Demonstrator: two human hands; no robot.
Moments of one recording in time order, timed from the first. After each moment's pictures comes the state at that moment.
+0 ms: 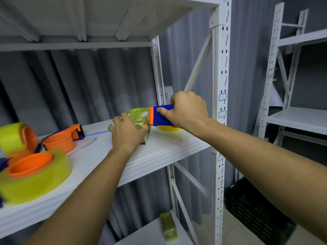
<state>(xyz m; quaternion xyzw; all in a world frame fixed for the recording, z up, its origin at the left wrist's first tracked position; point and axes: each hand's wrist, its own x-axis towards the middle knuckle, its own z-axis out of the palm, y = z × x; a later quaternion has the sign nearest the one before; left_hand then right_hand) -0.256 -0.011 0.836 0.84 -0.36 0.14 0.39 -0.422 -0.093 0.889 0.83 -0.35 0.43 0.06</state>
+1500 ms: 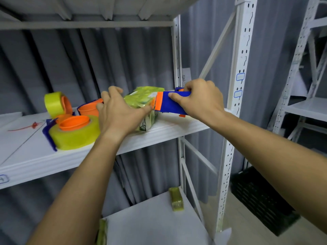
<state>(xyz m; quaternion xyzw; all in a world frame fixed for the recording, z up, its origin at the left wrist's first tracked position) -0.290 0.124 0.853 0.82 -0.33 0.21 0.42 -0.446 -0.019 0.868 0.83 -0.33 0.45 -0.04</state>
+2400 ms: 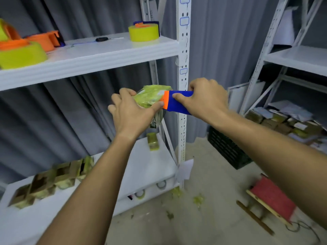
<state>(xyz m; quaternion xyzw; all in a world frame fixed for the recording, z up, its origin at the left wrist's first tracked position) -0.547 0.119 0.683 0.83 -0.32 0.08 0.44 -0.691 -0.009 0.709 0.86 -0.39 0.33 -0.06</state>
